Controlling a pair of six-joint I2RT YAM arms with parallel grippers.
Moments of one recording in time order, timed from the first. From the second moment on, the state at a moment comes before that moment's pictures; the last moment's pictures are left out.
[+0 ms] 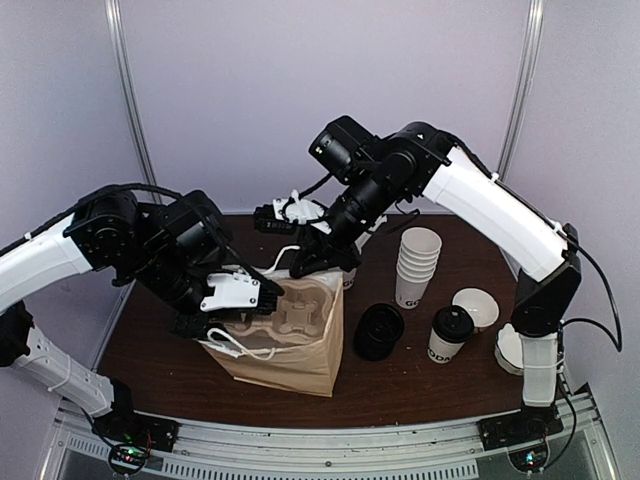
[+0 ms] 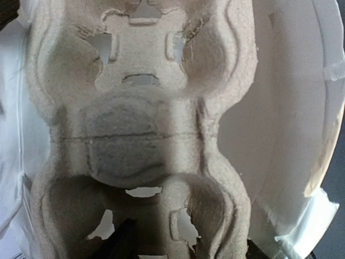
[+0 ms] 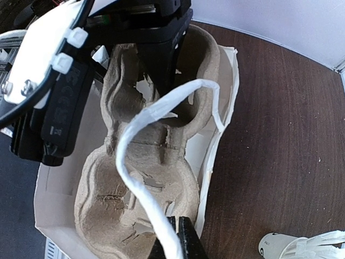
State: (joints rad) left arm -1.16 1.32 1.48 -1.34 -0.10 0.47; right arm 1.00 2.05 2.43 -1.35 -0.45 -0.65
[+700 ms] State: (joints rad) left arm -1.16 1.14 1.59 -1.28 0.01 0.48; right arm 1.00 2.05 2.43 -1.35 -0.44 -0.65
